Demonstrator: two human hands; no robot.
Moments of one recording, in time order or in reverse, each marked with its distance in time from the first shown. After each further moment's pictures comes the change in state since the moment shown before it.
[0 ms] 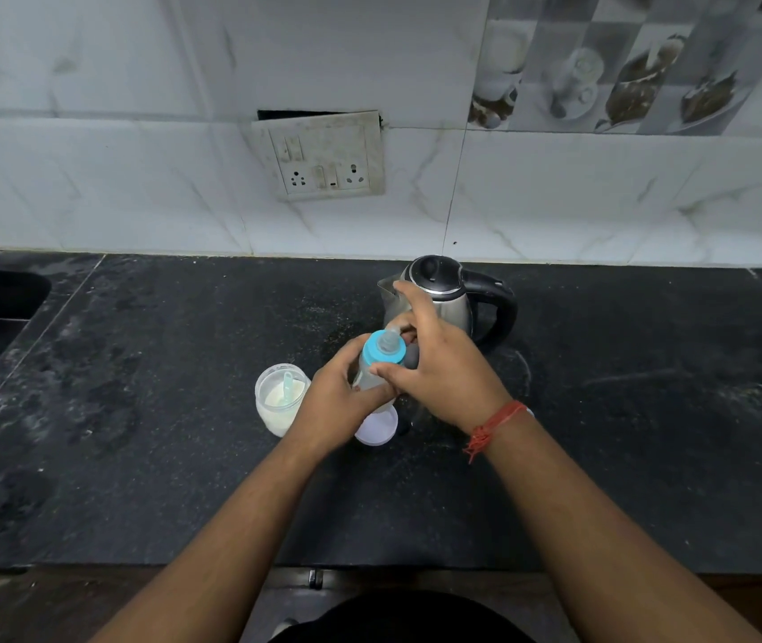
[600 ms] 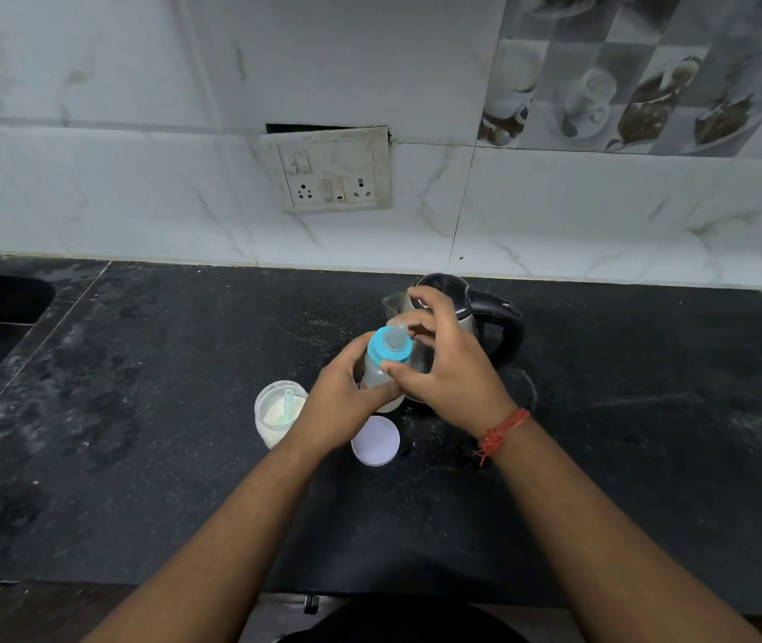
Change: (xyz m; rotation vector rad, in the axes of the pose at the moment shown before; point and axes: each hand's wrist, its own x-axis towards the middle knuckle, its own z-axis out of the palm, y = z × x) left_hand 0.026 0.009 -0.003 -0.024 0.003 0.012; right_hand 0.022 0.020 -0.002 0.179 0.071 -0.044
